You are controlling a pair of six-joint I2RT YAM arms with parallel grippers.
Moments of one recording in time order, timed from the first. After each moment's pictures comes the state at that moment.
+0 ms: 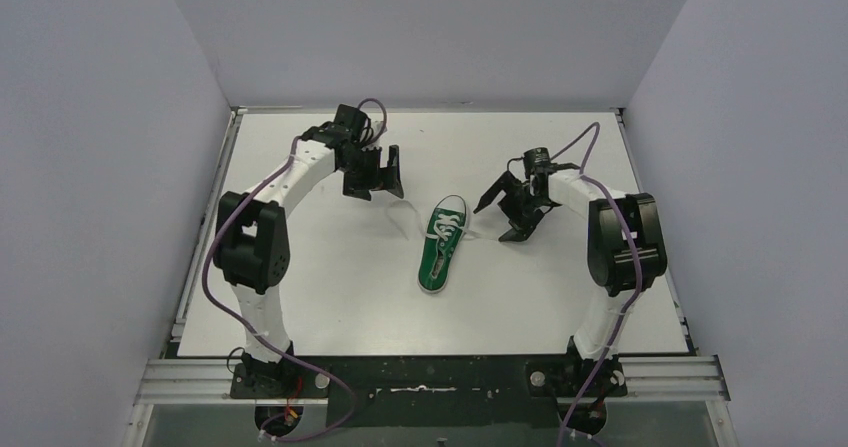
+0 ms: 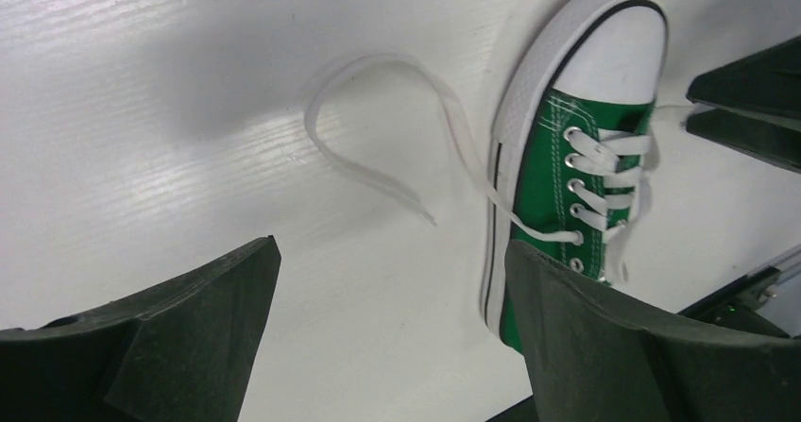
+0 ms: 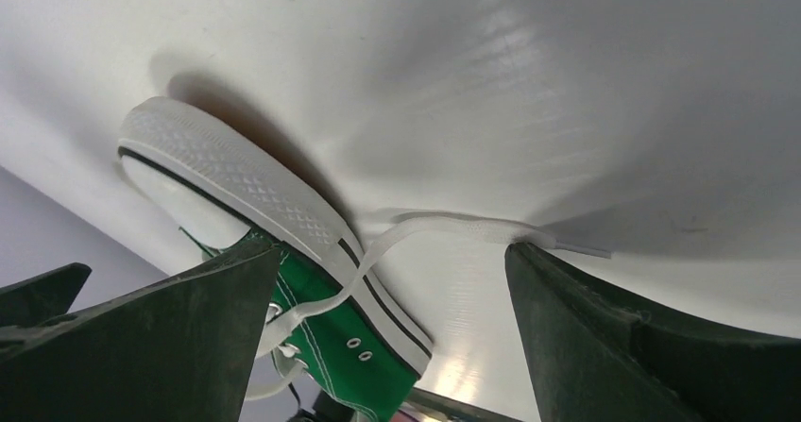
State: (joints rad) left arm -0.36 1.98 1.65 -0.80 0.30 -0.31; right arm 0.19 1.88 1.20 -0.61 -0.35 0.95
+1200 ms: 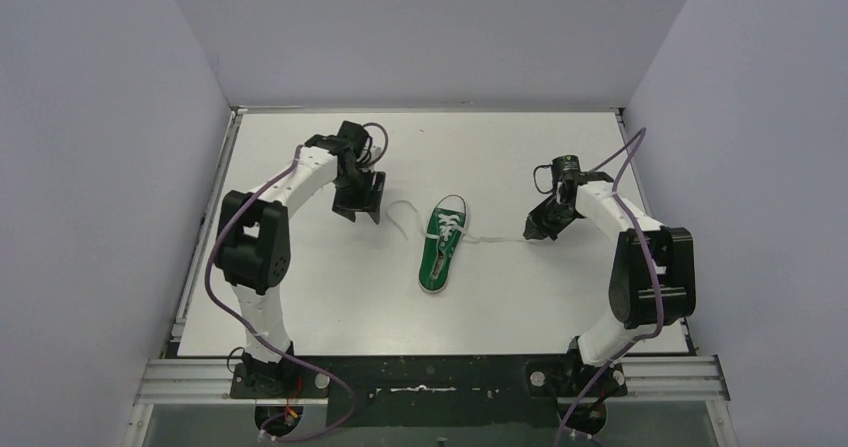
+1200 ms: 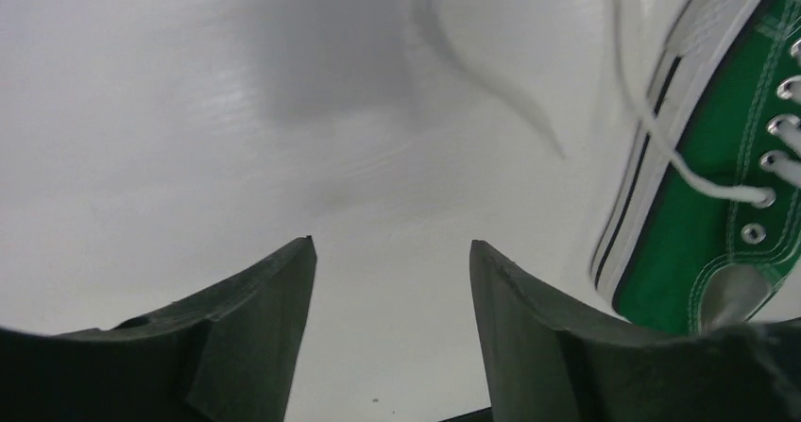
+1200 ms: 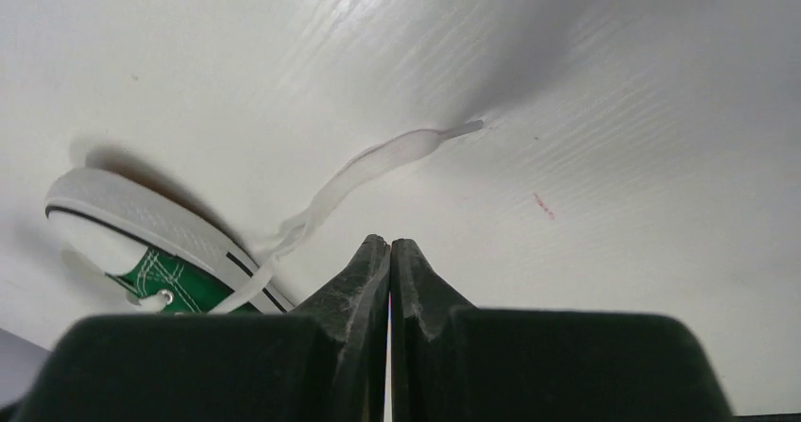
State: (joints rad) left arm -0.34 1.89 1.48 -0.93 0.13 -0.22; right arm 0.08 1.65 1.07 -0.75 -0.08 1.00
